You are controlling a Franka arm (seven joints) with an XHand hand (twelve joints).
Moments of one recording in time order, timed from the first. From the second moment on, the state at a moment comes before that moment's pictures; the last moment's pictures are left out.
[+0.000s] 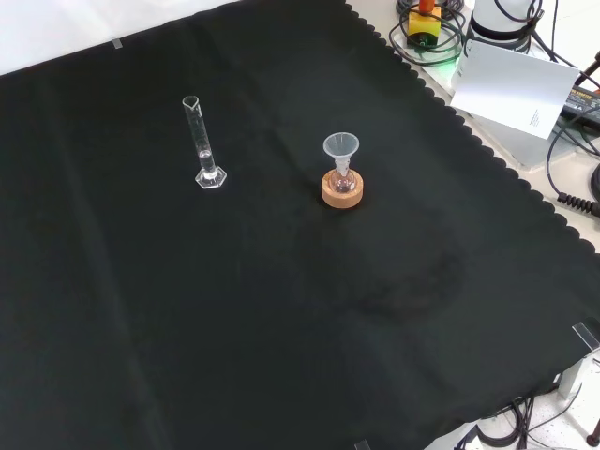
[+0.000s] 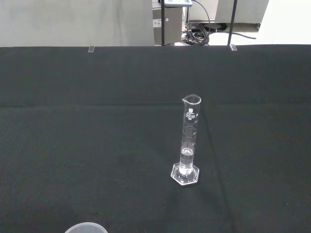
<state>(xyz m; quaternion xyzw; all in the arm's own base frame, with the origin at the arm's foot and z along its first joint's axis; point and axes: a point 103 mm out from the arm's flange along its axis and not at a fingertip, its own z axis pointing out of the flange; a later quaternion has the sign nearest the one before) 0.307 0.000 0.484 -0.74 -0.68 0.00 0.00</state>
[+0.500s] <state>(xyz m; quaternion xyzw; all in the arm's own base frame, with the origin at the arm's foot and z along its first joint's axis) 0.317 0.000 0.476 -0.72 -0.69 0.00 0.01</state>
